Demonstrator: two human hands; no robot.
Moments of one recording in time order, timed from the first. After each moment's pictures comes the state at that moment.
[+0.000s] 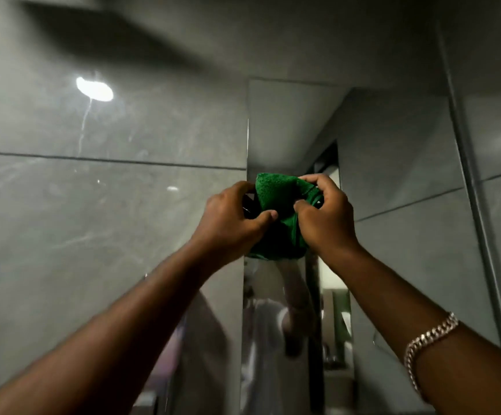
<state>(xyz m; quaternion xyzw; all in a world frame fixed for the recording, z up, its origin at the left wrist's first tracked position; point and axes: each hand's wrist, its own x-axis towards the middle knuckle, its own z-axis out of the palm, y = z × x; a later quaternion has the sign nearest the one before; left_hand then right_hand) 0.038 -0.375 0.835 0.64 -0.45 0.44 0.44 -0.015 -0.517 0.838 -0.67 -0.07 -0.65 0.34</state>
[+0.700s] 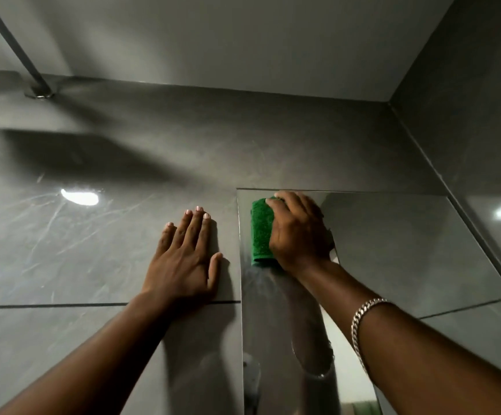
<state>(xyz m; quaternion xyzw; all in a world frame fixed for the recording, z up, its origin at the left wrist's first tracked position) 0.163 -0.361 0.995 0.69 -0.28 0.66 0.10 0.070 -0.543 1.030 -0.57 -0.06 -0.81 -0.10</state>
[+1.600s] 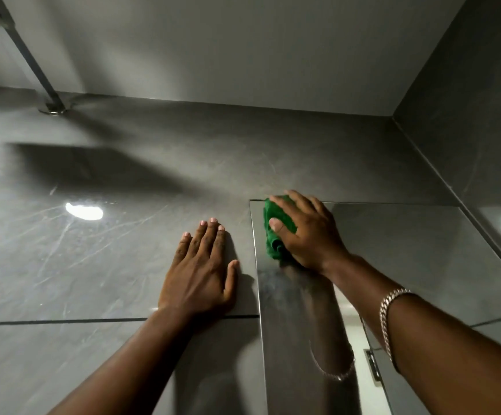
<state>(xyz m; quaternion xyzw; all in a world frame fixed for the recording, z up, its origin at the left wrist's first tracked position) 0.168 -0.363 0.997 0.65 -0.30 0.68 0.13 0.079 -0.559 1.062 -0.68 -0.04 -0.73 -0.07</state>
